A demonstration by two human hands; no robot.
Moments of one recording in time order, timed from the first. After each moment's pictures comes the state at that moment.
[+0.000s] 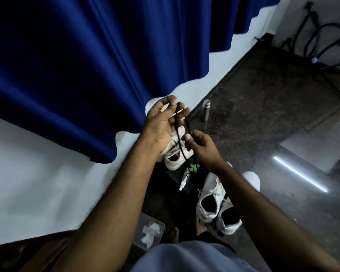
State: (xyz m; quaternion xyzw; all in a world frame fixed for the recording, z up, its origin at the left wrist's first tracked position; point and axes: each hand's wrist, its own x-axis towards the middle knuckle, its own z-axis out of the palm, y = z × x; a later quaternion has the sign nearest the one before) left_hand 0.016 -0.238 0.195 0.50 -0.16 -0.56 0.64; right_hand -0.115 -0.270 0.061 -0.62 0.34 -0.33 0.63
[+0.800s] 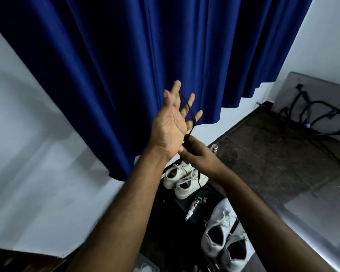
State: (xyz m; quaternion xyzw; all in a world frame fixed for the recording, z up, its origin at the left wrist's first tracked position) left_hand 0.033 -0.153 0.308 0.33 -0.34 -0.48 0.73; right_hand -0.078 -0.193 0.227 -0.71 0.16 -0.26 0.63
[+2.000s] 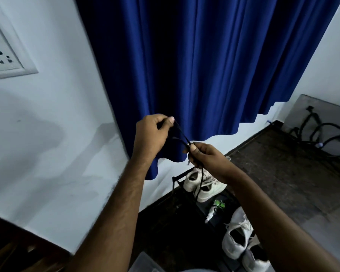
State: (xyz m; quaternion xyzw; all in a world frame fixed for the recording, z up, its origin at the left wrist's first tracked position) left_hand 0.154 -0.005 0.307 0.73 -0.44 -0.03 0.52; right_hand -0.015 -0.114 0.229 -0.72 0.19 -0.21 0.63
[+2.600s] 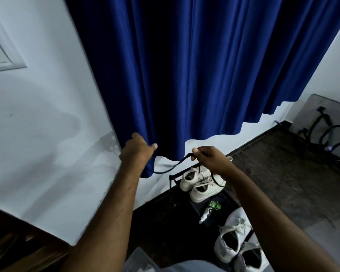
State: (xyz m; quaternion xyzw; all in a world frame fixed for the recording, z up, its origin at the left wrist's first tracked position) left_hand 0.159 -0.027 0.258 0.94 -0.22 -0.14 0.22; right_hand -0.039 -0.171 0.207 -0.80 0.29 -0.18 0.49
